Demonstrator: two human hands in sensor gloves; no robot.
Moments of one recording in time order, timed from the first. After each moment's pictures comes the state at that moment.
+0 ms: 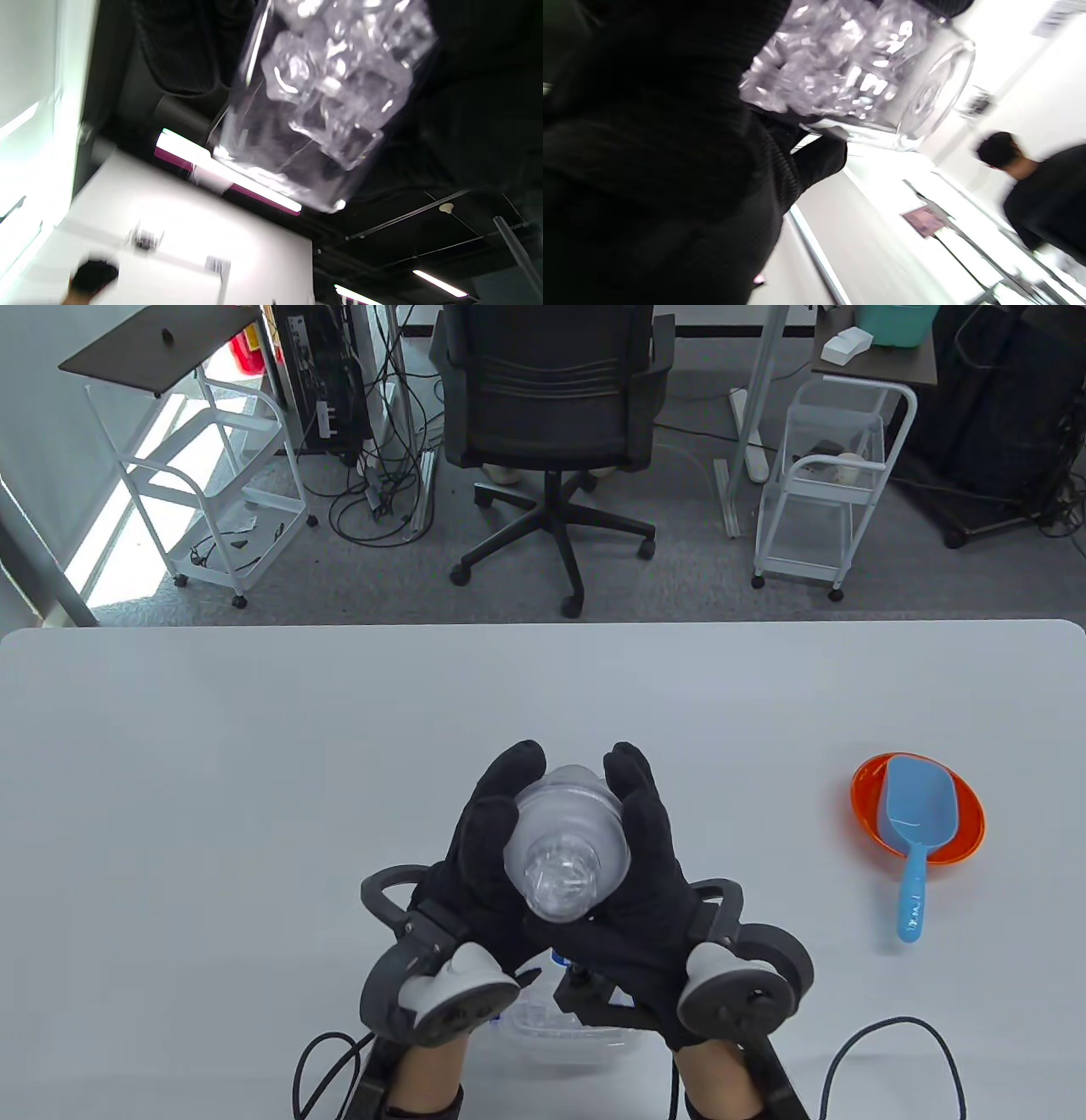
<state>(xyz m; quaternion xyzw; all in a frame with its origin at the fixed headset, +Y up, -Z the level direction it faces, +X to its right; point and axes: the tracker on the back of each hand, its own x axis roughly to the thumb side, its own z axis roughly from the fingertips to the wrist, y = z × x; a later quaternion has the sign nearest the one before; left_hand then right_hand) -0.097 -0.549 -0.237 0.40 -0.25 0.25 0.85 0.073 -0.559 -0.232 0.28 -0.32 0.78 0.45</state>
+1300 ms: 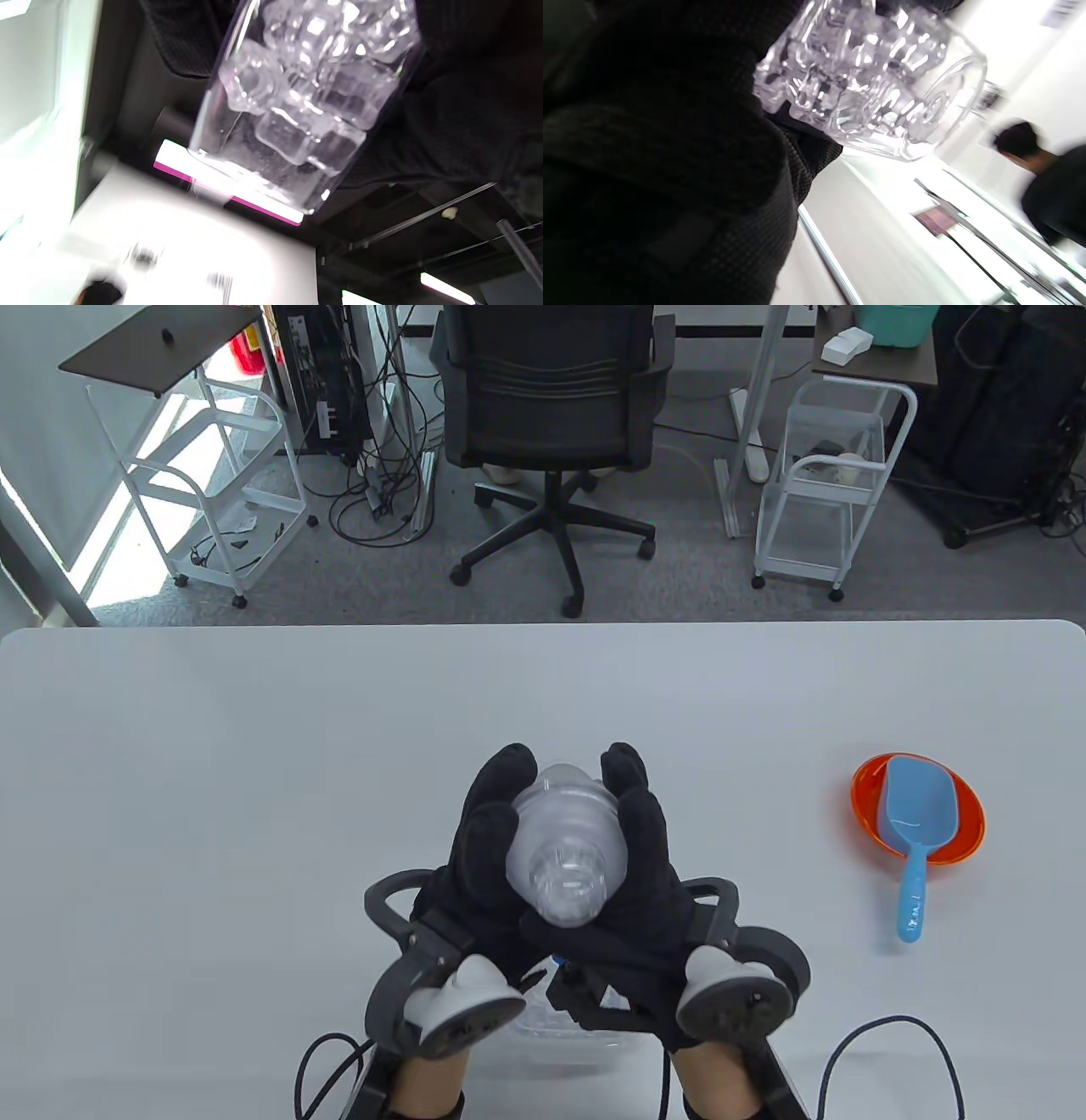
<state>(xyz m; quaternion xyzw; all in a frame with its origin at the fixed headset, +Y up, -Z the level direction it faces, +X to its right) -0.092 -0.556 -0.241 0.40 -0.24 0.23 0.85 0.072 -0.561 -0.236 0.29 -0.31 0.78 0.46</state>
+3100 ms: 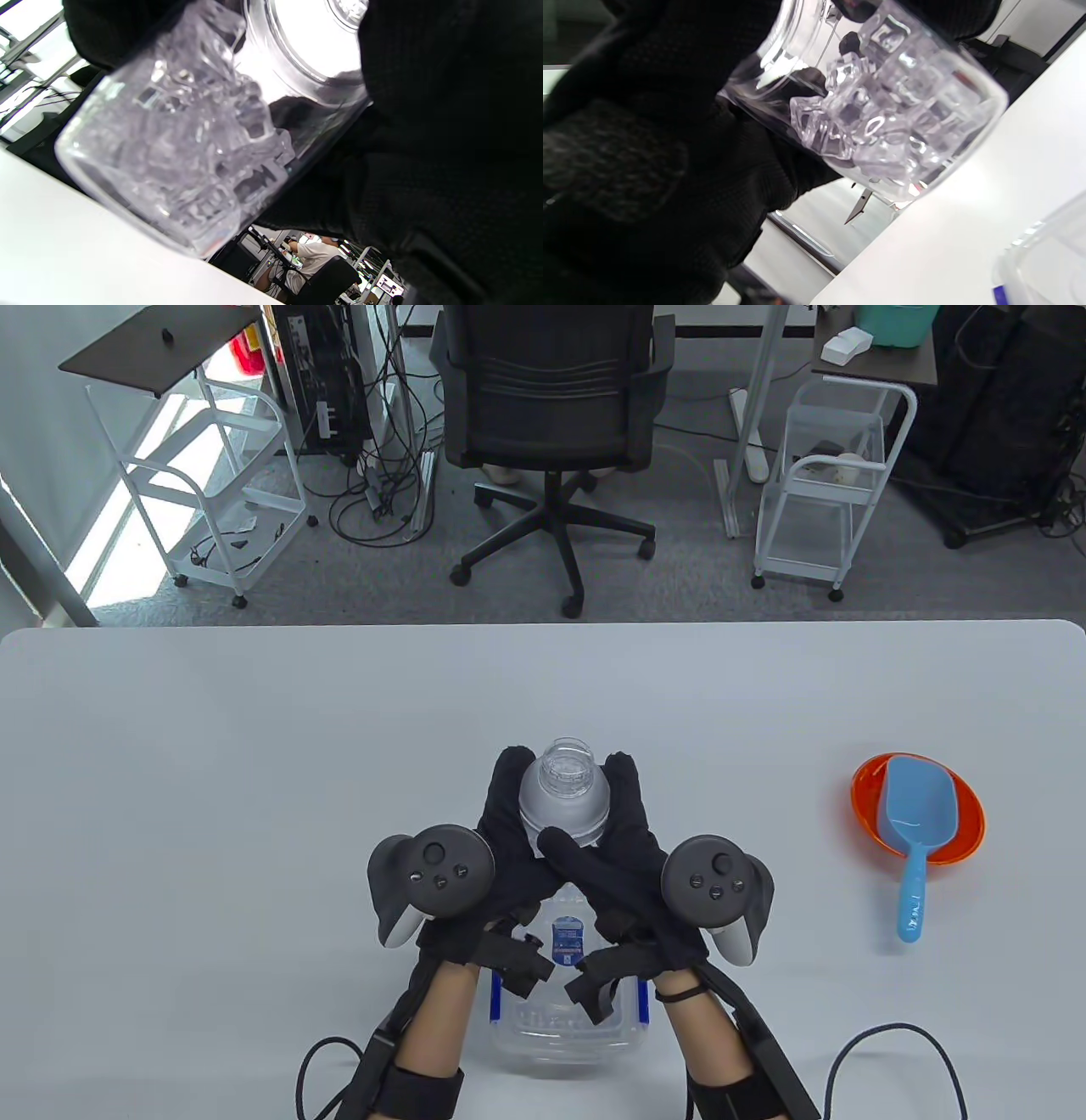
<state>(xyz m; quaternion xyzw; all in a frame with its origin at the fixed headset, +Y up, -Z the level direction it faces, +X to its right) -0.098 -0.591 -0.284 0.13 -0.24 0.37 0.89 0.083 -0.604 -0.274 0.21 -0.08 0.83 0.52</state>
